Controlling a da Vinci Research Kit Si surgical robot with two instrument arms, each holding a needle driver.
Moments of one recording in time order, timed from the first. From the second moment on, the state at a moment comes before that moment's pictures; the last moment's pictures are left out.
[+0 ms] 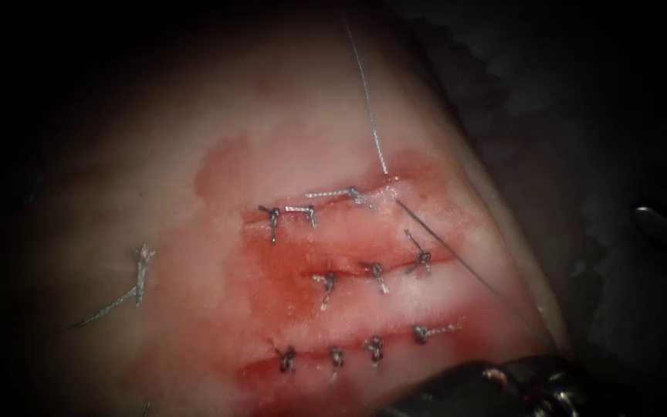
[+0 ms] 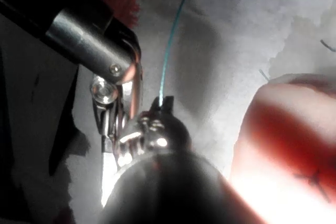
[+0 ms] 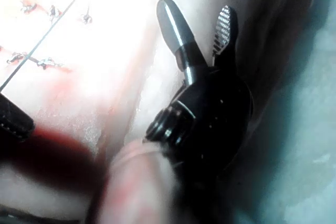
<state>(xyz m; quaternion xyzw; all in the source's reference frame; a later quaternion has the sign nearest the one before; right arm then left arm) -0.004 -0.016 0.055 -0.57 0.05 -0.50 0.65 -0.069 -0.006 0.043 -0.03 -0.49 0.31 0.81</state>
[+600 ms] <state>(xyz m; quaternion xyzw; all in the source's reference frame) -0.003 -0.017 0.055 -0.57 0.06 -0.50 0.65 -0.066 -0.002 0.040 -0.03 -0.52 0.26 0.81</state>
